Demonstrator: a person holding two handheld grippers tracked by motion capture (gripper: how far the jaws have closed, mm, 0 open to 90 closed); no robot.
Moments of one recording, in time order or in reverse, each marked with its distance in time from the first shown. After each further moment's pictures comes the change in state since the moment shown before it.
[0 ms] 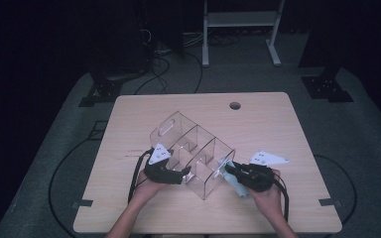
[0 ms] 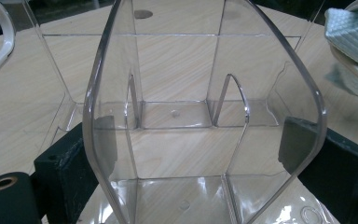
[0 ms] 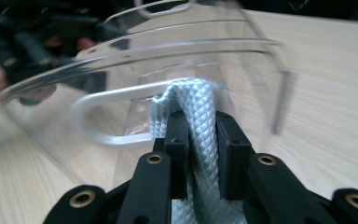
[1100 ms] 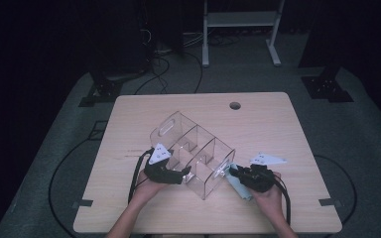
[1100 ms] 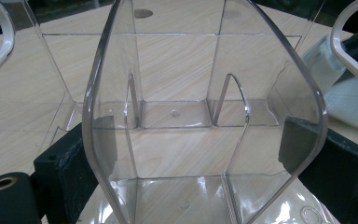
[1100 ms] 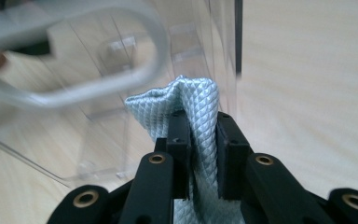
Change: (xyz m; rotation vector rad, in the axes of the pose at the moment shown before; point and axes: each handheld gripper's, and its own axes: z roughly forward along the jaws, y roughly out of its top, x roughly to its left) left arm 0.001 0.000 -0.001 0.004 0.000 -0.002; right arm -0.019 -0.023 0.013 0.092 -0.056 0.063
